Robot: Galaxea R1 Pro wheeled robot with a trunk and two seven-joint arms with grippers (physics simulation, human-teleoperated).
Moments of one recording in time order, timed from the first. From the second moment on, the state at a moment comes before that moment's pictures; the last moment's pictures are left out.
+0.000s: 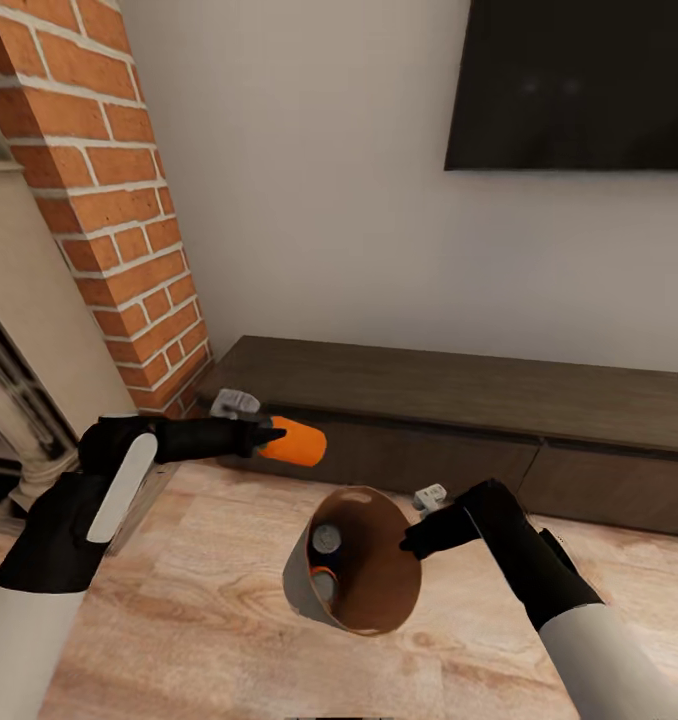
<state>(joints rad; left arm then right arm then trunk) -0.74 0.23 -0.18 -1.54 0.44 1.05 -0.55 -0.65 -0.10 0.23 -1.10 0.30 1.04 0.86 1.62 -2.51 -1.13</state>
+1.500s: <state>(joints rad) -0.76 0.10 -0.59 -1.40 0.31 1.05 -0.45 -0.77 0.02 0.27 -0.98 0.43 1.04 0.87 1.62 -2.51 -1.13</state>
